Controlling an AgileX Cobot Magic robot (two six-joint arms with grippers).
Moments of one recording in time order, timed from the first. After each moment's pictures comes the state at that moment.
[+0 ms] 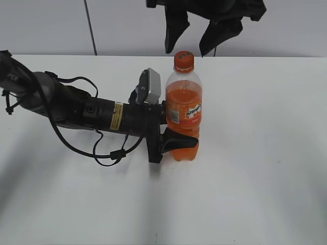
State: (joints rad) left arm -0.43 2.29 -1.23 1.39 -1.04 -0.61; right arm 0.65 1.82 -1.79 0.06 1.22 0.42
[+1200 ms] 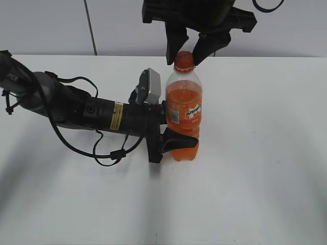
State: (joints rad) left arm -0.43 2.29 -1.23 1.39 -1.04 -0.61; right arm 0.65 1.87 -1.79 0.07 1.22 0.42
